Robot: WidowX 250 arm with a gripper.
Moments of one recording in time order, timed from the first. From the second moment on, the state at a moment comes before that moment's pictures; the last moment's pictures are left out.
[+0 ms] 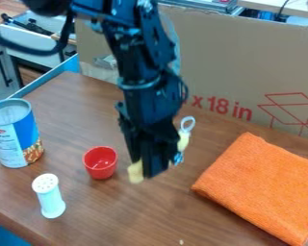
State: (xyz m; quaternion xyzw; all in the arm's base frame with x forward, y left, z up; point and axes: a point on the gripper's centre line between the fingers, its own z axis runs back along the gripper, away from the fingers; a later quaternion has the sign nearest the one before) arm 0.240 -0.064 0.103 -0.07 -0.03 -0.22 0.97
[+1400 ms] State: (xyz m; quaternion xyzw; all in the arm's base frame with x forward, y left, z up) arm 0.190 -0.071 0.062 -0.06 0.04 -0.20 0.98
